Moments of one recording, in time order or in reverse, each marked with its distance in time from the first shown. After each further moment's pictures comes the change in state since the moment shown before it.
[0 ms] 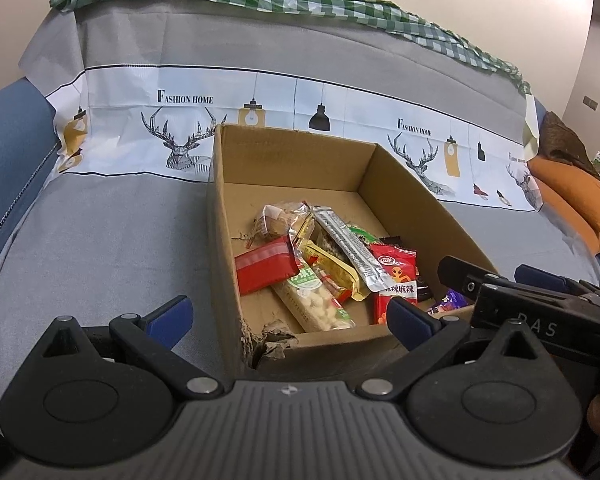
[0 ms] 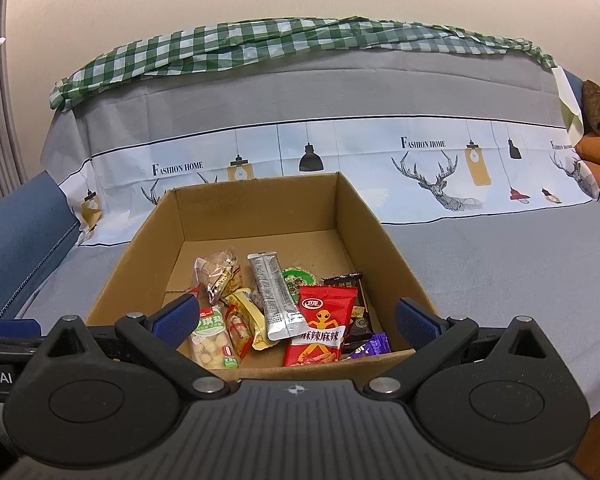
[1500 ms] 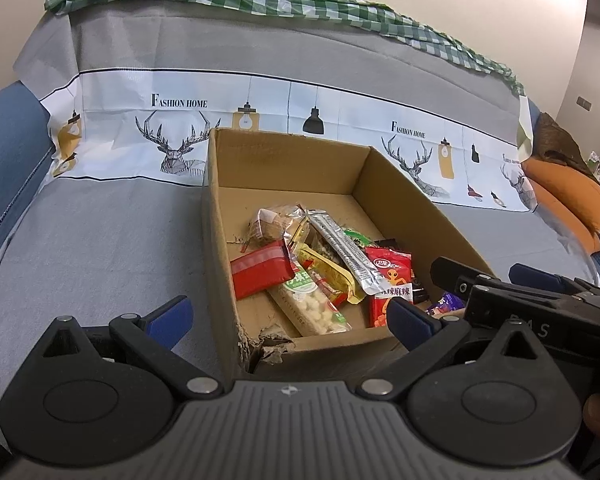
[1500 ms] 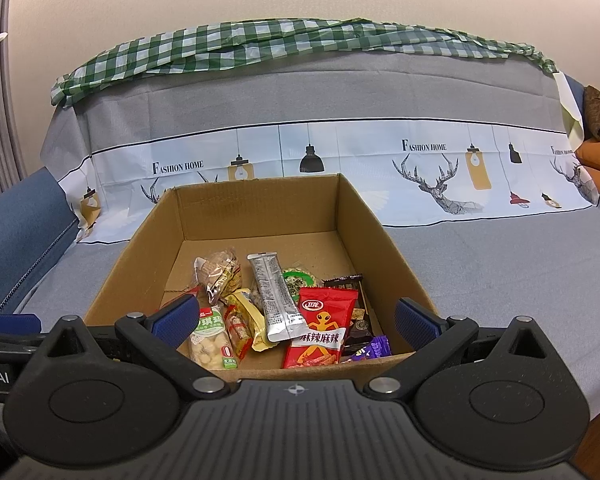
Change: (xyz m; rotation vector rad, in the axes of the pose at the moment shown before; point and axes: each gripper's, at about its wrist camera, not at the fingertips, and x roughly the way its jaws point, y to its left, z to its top) left arm 0.001 -0.001 0.000 0.004 -0.011 -0.016; right arm 0.001 0.000 0.001 -0.003 -0.003 0.002
